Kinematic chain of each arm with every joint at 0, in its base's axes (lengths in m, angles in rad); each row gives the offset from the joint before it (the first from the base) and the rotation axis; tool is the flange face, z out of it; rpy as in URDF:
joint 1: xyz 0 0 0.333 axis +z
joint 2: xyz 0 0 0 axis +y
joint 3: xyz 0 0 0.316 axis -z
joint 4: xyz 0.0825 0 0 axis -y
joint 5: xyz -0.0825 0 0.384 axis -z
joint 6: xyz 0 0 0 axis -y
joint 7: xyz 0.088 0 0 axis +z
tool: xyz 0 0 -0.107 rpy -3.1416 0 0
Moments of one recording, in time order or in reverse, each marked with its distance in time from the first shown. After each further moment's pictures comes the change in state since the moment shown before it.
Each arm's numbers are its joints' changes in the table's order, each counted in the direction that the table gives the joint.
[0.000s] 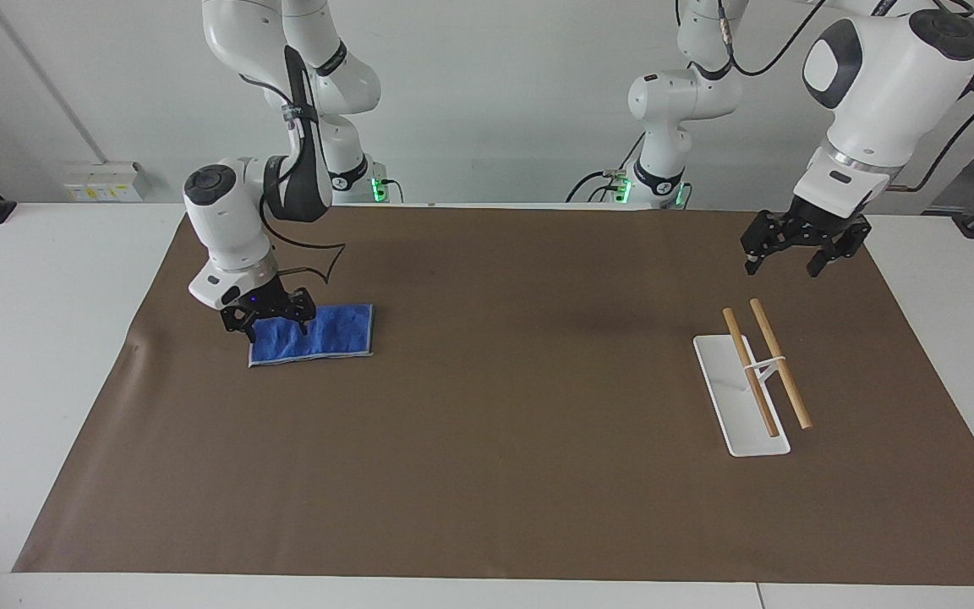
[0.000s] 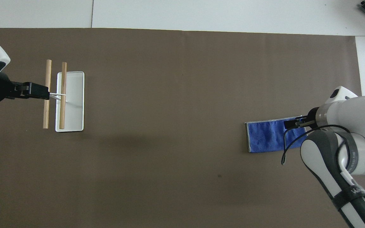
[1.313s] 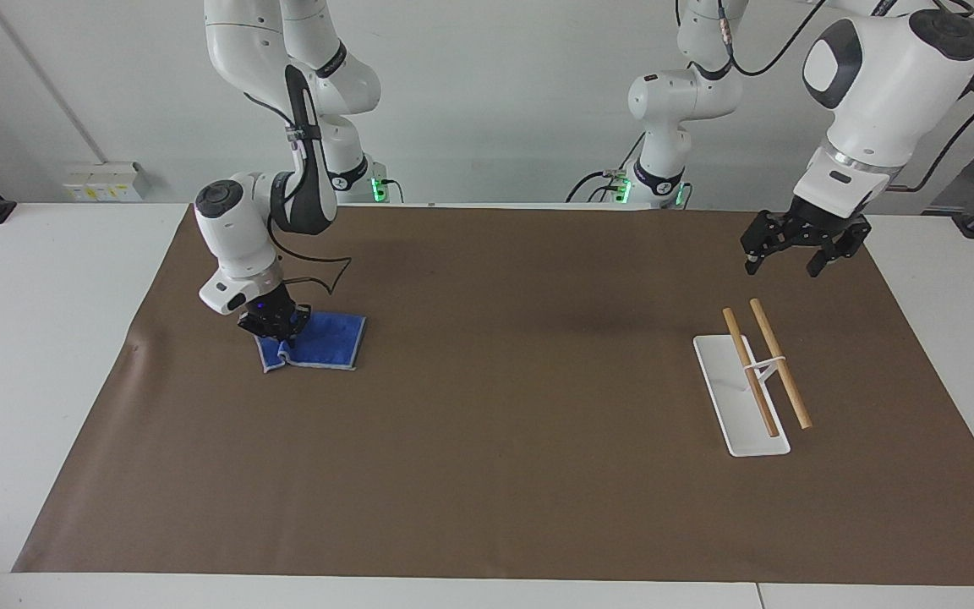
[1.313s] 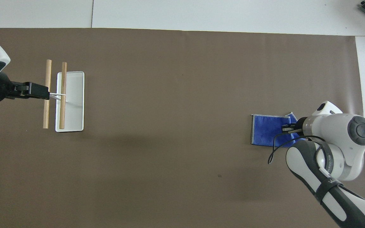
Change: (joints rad) left arm 0.000 0.000 0.000 0.000 0.000 0.000 0.000; right arm -0.011 0.007 -0.001 -0.056 -0.054 0.083 -0.017
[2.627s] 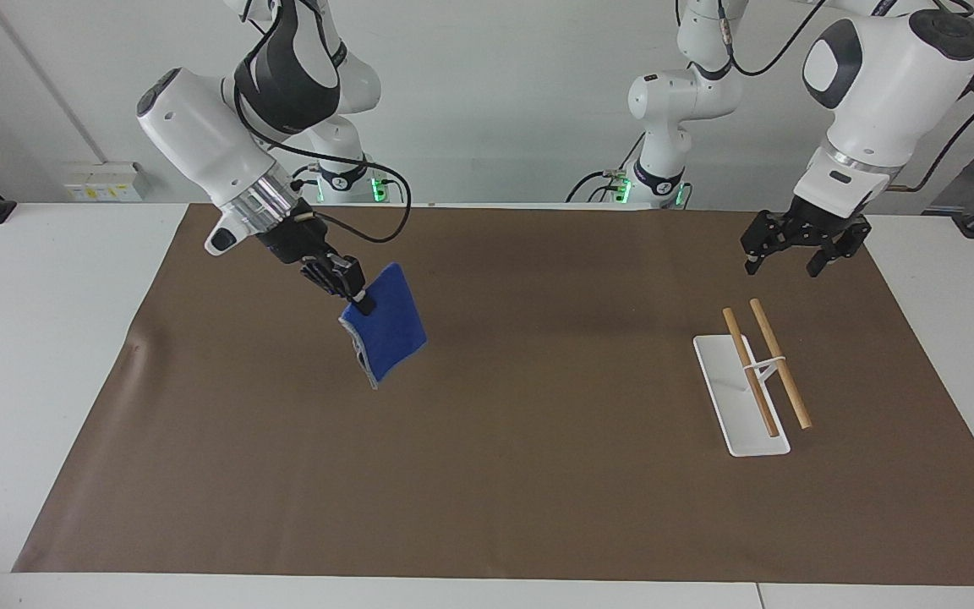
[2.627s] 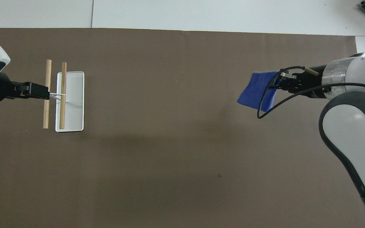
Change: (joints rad) left arm 0.000 0.000 0.000 0.000 0.000 0.000 0.000; right arm 0.087 -0.030 -0.127 0.534 -0.629 -0.384 -0.788
